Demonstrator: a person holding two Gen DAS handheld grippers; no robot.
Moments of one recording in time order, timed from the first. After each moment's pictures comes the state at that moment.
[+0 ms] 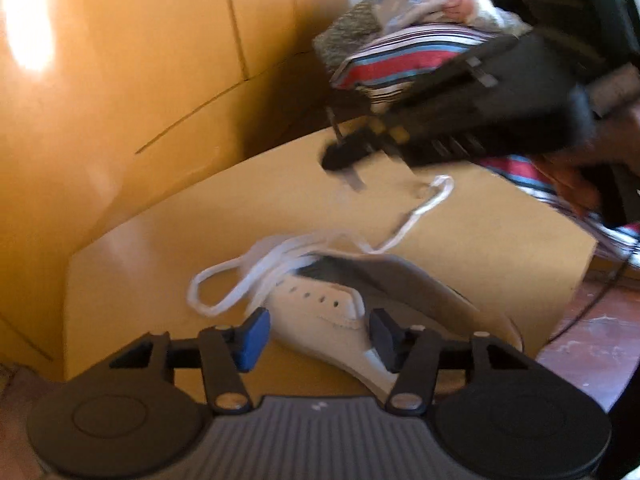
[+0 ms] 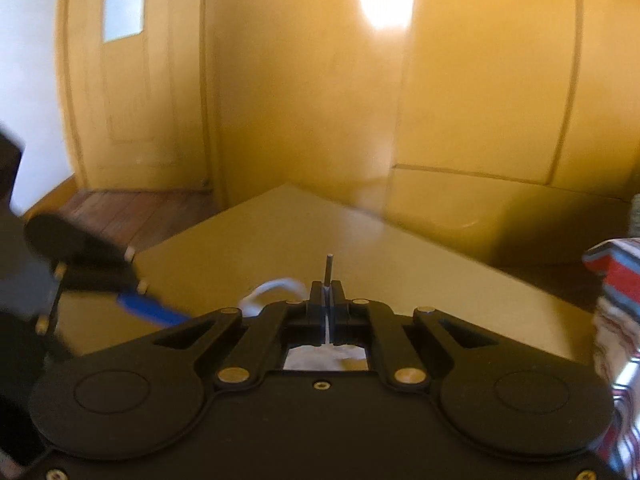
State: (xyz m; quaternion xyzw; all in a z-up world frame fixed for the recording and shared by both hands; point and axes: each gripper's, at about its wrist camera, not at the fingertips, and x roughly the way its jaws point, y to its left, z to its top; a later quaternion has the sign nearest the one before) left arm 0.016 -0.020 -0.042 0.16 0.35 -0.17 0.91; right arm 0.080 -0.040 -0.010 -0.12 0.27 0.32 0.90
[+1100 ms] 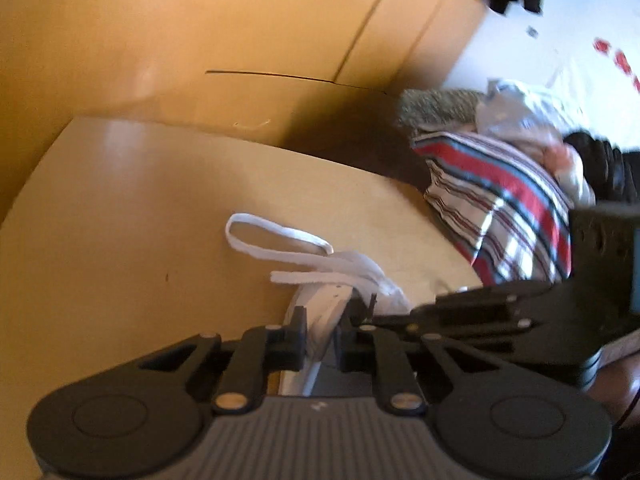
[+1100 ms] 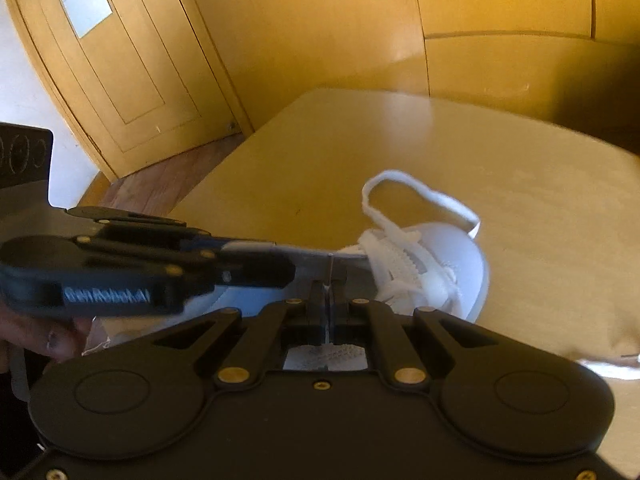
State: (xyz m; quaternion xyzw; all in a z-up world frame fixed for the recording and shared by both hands) left arm 0.054 0.057 -0.074 -0.18 0.37 -0.15 0.90; right arm 0.116 -0.020 -0.069 0.00 0.43 0.31 0.85
